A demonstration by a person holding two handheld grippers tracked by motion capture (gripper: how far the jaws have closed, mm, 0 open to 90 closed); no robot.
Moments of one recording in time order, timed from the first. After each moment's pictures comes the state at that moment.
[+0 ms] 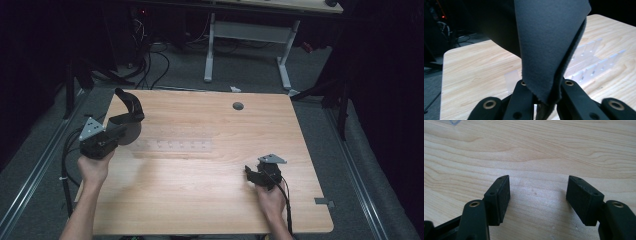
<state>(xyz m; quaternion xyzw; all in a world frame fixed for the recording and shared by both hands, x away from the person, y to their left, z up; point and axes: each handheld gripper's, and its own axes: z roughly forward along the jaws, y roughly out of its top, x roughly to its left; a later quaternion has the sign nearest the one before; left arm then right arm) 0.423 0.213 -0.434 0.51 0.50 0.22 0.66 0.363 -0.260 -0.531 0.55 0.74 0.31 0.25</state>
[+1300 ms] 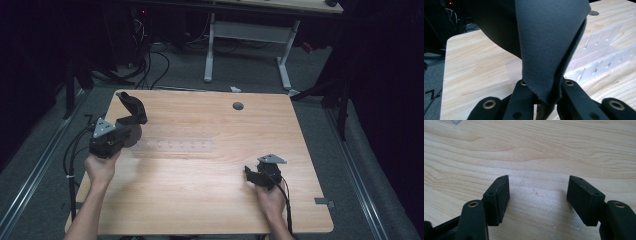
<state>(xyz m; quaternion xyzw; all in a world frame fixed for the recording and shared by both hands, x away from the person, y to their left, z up) 0.435 0.198 -0.456 0.53 0.53 0.23 0.62 0.363 -0.260 -0.531 0.55 0.74 0.31 0.24</state>
